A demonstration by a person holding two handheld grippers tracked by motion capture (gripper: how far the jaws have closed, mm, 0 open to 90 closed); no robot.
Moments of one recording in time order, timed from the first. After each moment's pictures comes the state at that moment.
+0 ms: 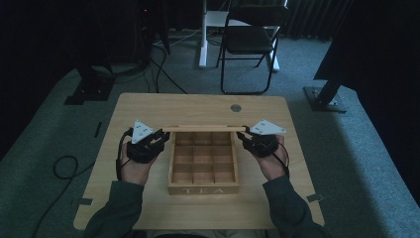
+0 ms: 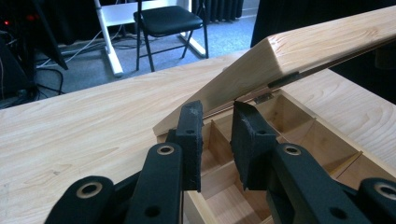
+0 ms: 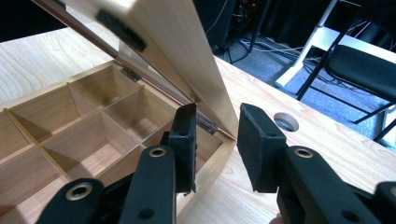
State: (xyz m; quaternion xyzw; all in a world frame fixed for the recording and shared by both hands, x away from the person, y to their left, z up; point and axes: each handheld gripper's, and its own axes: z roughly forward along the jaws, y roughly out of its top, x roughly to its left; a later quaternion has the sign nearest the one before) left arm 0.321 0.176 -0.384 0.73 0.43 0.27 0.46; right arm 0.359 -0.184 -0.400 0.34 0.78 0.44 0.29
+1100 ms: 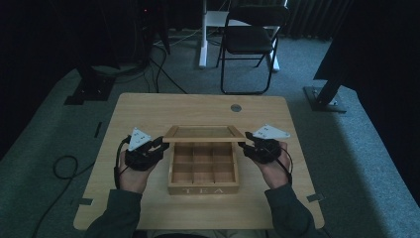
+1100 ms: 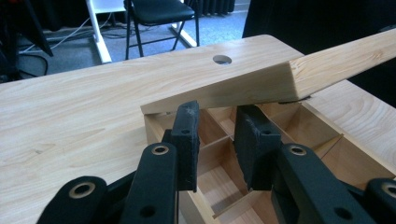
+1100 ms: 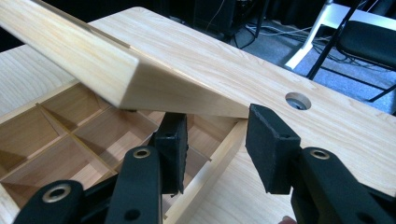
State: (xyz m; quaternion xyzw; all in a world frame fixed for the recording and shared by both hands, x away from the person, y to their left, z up) left arm 0.306 0.182 -0.397 0.73 0.44 0.24 0.47; right arm 0.339 -0.187 -0.399 0.37 0.78 0.44 0.25
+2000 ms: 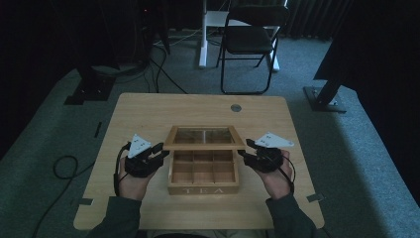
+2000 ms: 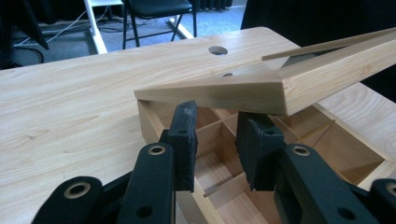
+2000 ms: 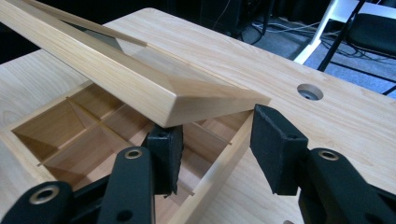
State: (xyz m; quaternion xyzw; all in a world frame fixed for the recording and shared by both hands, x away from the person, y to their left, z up) left arm 0.293 0.181 -0.405 0.73 0.44 0.23 0.46; right arm 0.314 -0.188 -0.399 0.38 0.77 0.45 0.24
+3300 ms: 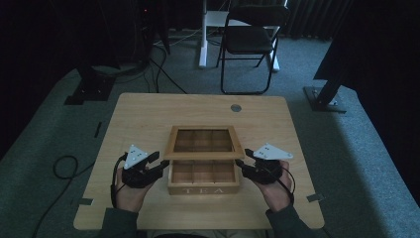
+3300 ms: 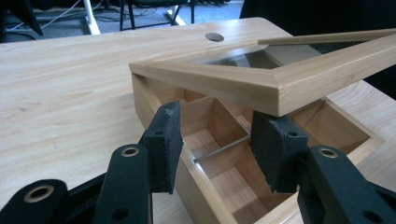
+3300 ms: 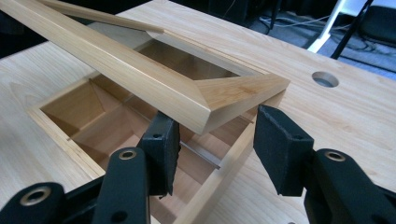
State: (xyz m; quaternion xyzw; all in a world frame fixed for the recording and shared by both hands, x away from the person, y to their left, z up) left arm 0.271 0.187 -0.422 0.73 0.45 0.21 0.47; right arm 0.286 -0.183 -0.411 0.37 0.78 0.44 0.23
